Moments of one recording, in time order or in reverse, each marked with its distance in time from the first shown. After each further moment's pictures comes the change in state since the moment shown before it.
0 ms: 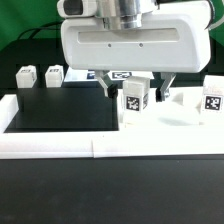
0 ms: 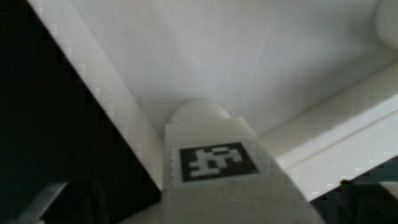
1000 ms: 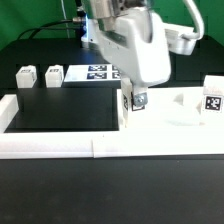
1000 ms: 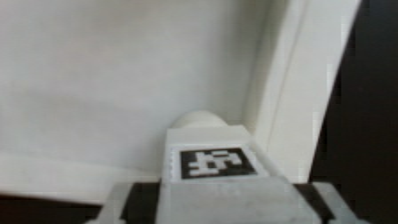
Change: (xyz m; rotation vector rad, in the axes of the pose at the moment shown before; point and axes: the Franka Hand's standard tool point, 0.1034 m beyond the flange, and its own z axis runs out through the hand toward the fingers) arm 0.003 0.000 0.002 0.084 -0.031 0.991
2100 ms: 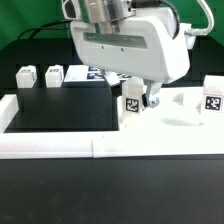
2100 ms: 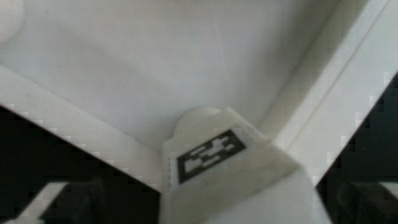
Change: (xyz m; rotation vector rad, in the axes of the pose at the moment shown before) arm 0.005 0.003 -0.001 -0.052 -0.032 -0.620
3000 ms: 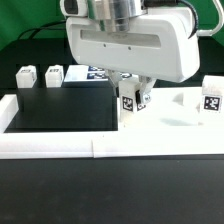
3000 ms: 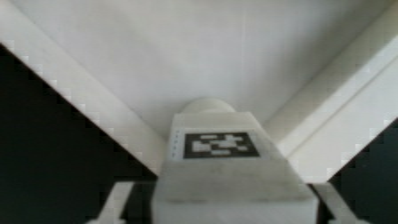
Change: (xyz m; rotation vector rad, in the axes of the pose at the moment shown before) arm 0.001 -0.001 -0.001 -0.062 0.038 -0.077
